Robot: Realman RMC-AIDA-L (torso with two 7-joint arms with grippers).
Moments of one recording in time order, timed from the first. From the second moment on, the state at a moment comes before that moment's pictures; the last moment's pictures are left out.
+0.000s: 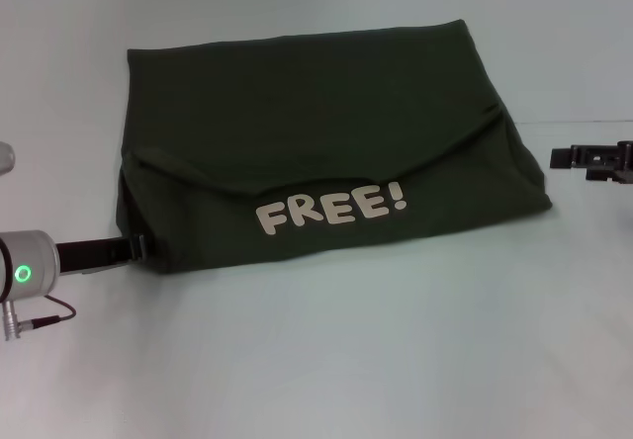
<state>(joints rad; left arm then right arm) -0.69 -2.04 0.52 0.46 2.30 0.98 -2.10 0.65 1.81 -0.75 -0.56 -2.04 -1.24 2.23</state>
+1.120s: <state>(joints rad) -0.69 -2.04 0.52 0.46 2.30 0.98 -2.09 0.82 1.91 -0.78 -0.45 -2.37 -0.89 2.29</state>
